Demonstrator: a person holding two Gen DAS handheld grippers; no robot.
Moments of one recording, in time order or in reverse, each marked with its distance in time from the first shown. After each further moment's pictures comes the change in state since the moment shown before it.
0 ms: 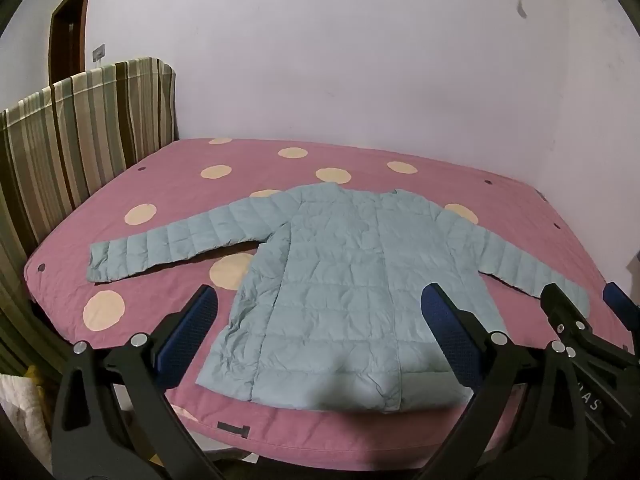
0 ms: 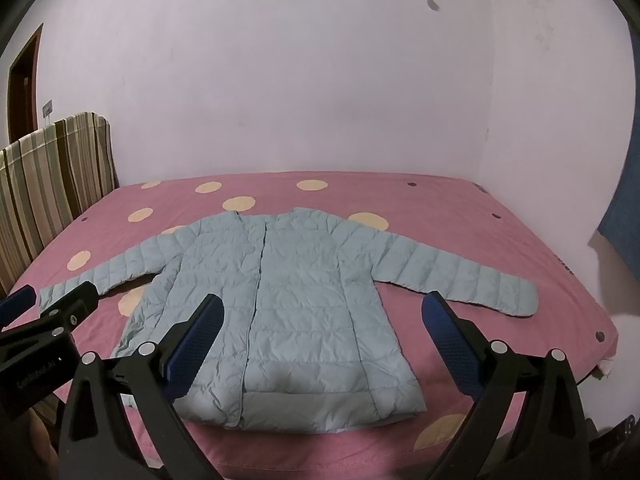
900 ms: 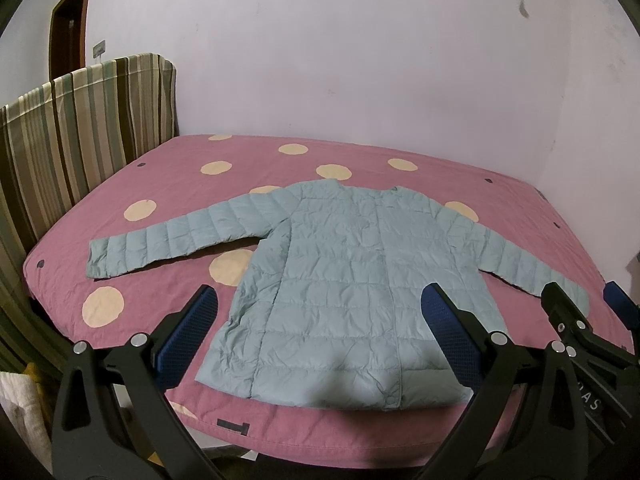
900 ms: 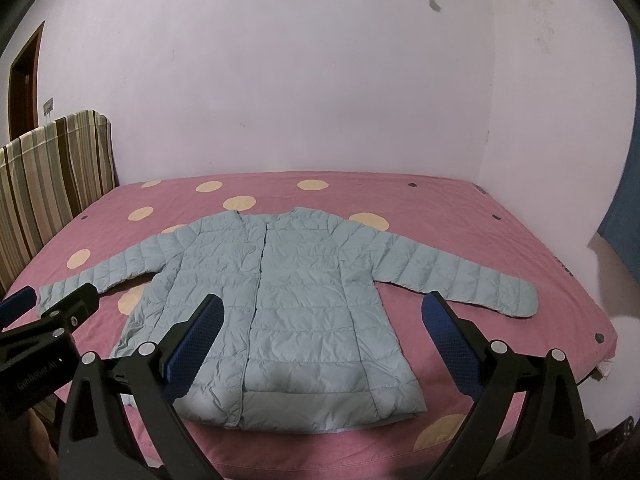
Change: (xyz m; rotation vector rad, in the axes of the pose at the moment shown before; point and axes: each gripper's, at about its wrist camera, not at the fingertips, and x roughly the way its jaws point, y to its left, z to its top) left arm -0.001 0.003 -0.001 -0.019 0.005 0.009; right arm -0.002 0.002 0.002 -0.003 -0.001 -0.001
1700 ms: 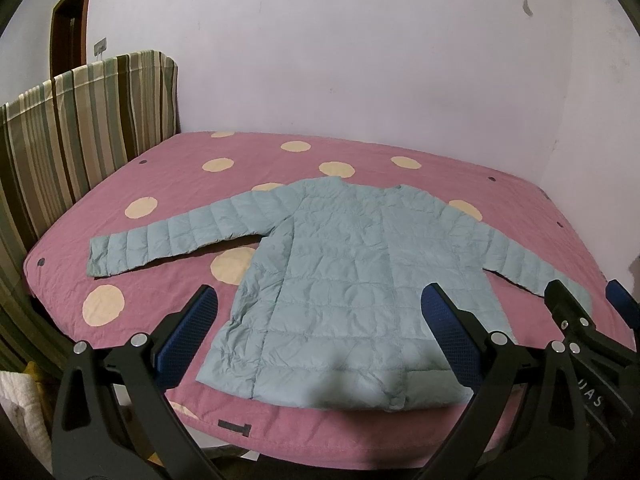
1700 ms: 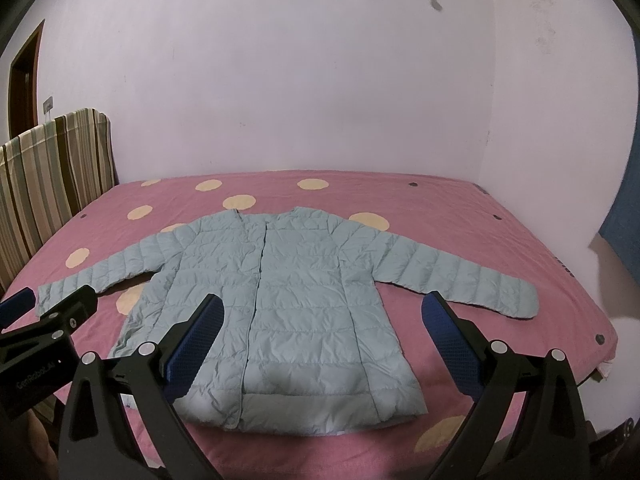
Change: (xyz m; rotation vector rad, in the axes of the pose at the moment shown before) left arm 0.003 0.003 -0.004 -0.005 0.011 0.005; right arm 0.003 0.001 0.001 -0.002 0.002 -0.002
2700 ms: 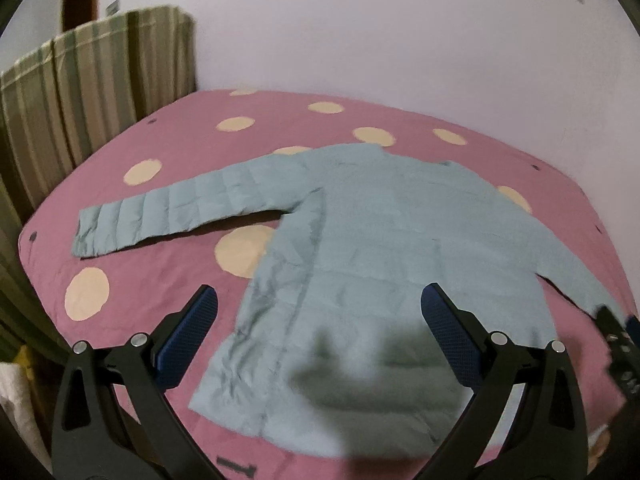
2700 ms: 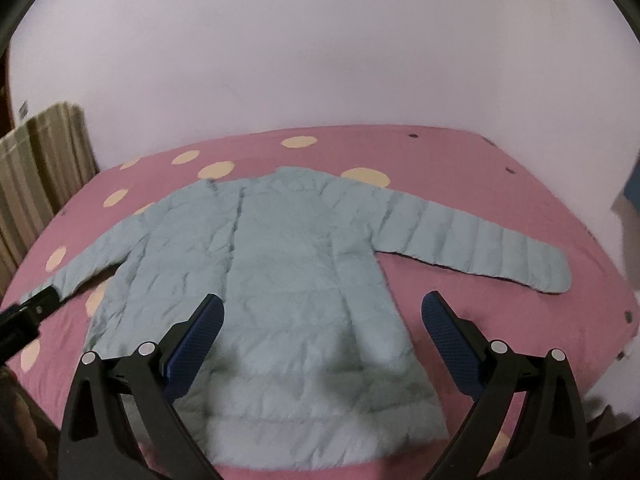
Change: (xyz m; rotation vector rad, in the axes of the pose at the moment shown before) left arm 0.120 0.040 0.010 -0.095 0.146 0.089; right arm 0.112 -0.031 -0.009 0.096 0.137 0.004
